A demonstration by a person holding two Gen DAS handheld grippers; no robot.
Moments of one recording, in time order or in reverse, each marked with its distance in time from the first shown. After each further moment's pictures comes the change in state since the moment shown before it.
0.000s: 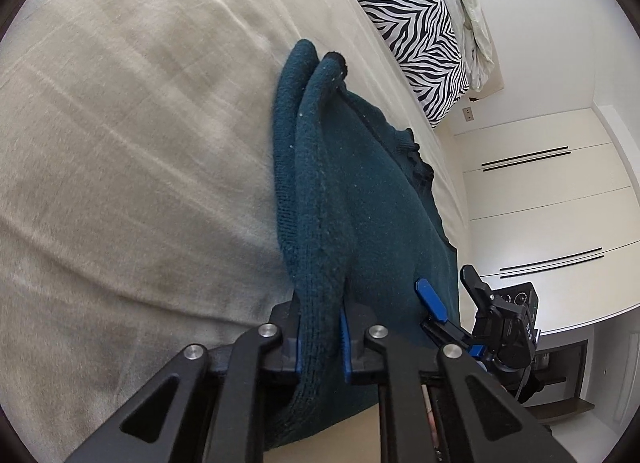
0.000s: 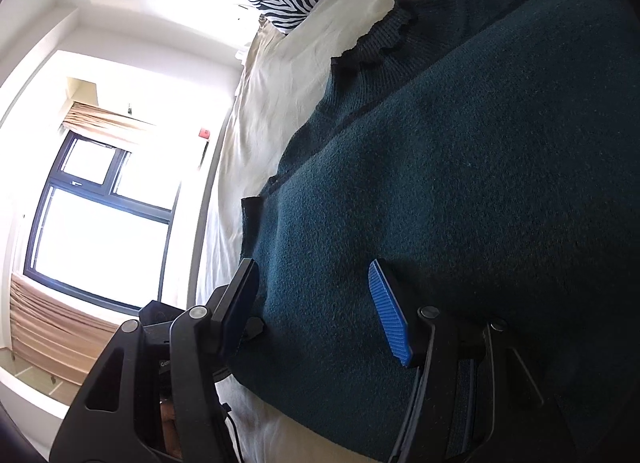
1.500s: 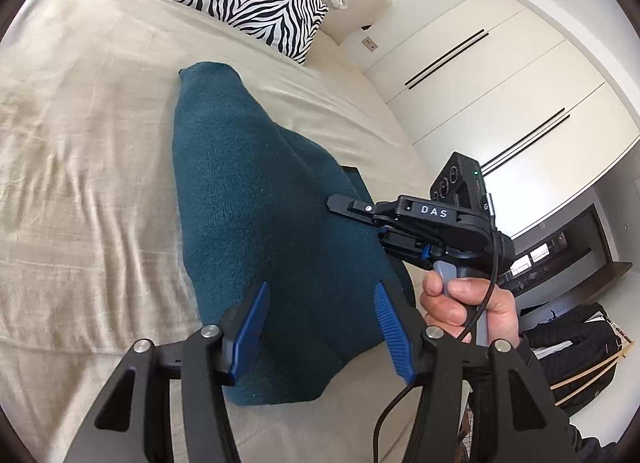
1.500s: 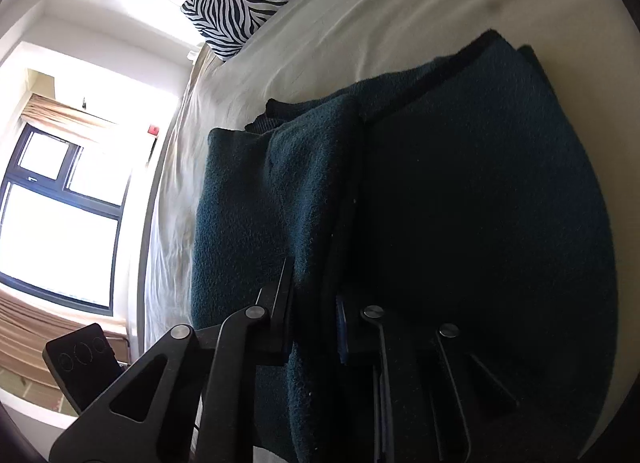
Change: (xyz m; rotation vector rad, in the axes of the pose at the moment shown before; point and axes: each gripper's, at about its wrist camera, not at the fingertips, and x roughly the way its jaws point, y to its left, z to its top) left arm 0.087 -0.176 -0.105 0.462 0.050 -0.086; right arm -0.107 -0.056 0.076 -0.047 0.012 -0.243
